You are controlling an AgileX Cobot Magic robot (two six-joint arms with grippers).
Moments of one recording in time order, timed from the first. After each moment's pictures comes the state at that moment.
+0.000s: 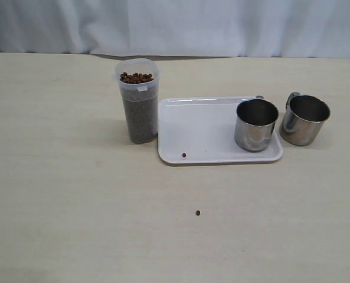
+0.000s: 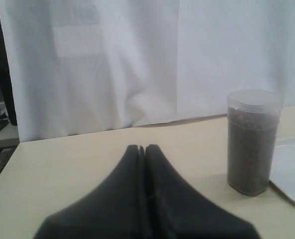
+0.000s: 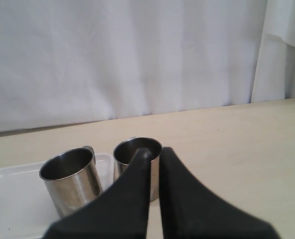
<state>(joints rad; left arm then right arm) -0.17 0.00 0.00 0.01 0.11 0.09 0.06 0.00 0.00 -0.11 0.17 0.18</state>
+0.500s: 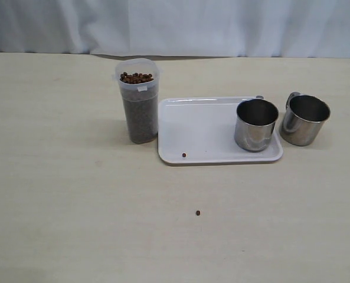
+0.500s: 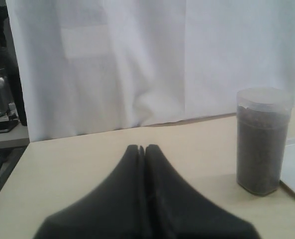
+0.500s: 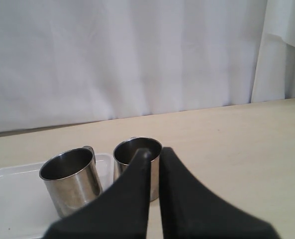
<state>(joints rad) -0.15 0.00 0.00 0.01 0.11 0.10 0.06 0.00 0.00 -0.11 0.17 0.18</state>
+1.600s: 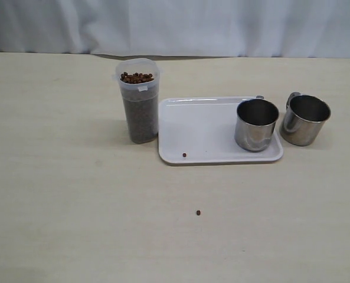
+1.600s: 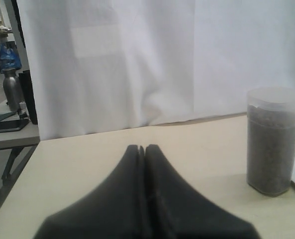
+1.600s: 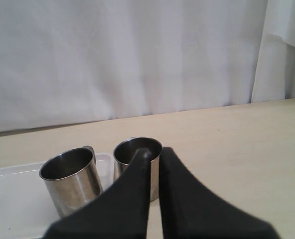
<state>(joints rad) -0.12 0.00 0.00 0.02 0.11 0.11 0.06 0.00 0.00 -0.11 0.17 0.18</state>
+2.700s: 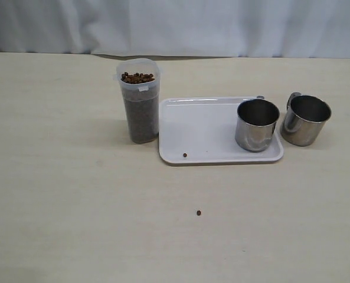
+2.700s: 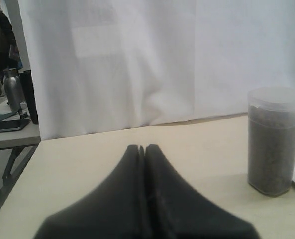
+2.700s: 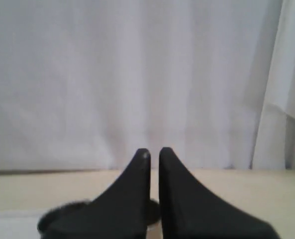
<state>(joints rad) -0.12 0.00 0.00 0.02 0.11 0.11 0.06 0.00 0.00 -0.21 -0.05 0.18</state>
